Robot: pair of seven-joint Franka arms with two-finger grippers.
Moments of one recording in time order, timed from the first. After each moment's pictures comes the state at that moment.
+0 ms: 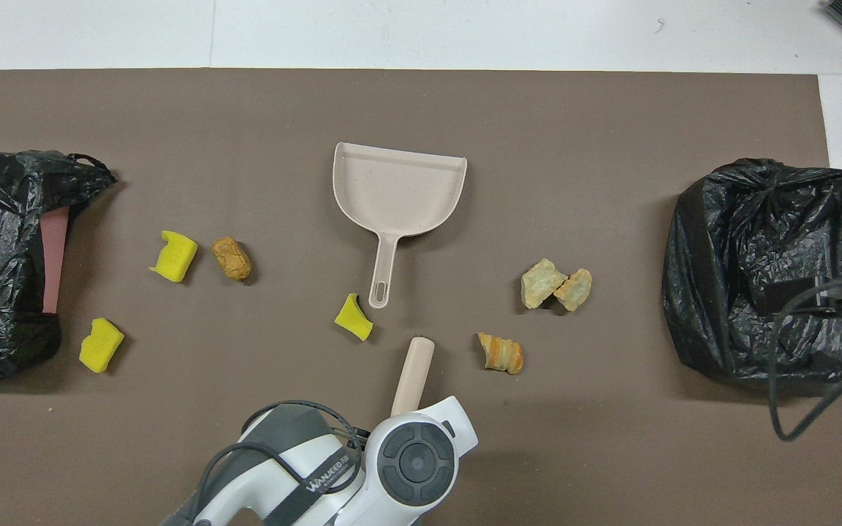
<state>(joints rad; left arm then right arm) -0.94 -0.04 0.03 -2.24 -0.07 1.96 -0.49 0.09 -0.19 -0.09 -1.76 0.02 1.53 0.08</state>
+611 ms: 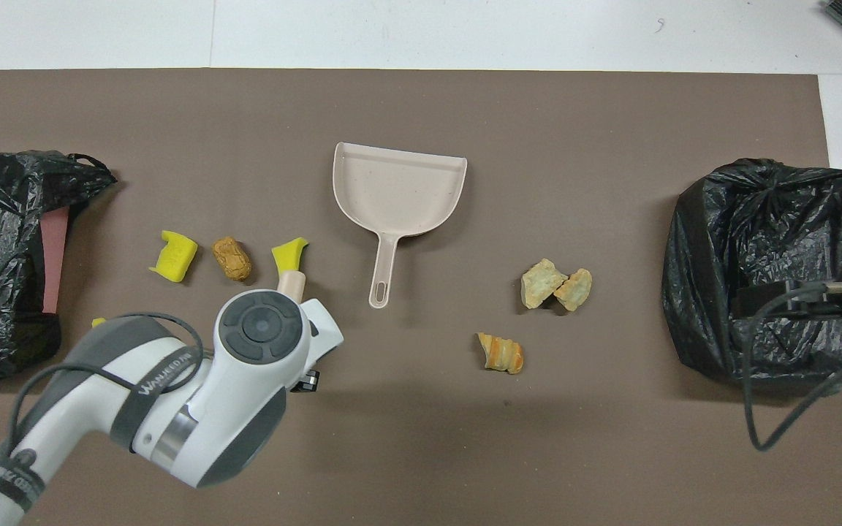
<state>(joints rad) -0.60 -0.05 0.04 -2.20 0.12 1.87 -0.39 0.13 -0.19 -0.07 -1.77 0.03 1.54 0.09</state>
